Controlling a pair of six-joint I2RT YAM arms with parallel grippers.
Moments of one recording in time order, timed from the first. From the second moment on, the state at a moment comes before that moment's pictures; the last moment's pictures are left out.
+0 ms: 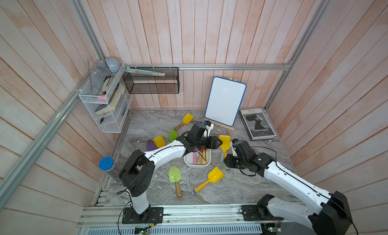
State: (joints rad) left arm -0.76 1.78 1.28 -0.08 0.40 -0.60; right arm 0.64 1.10 0.78 -0.65 -0.03 0.66
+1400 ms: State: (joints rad) left arm -0.81 1.88 1.43 -0.19 0.18 -0.66; right arm 0.65 1.13 0.79 -0.61 -0.05 0.68
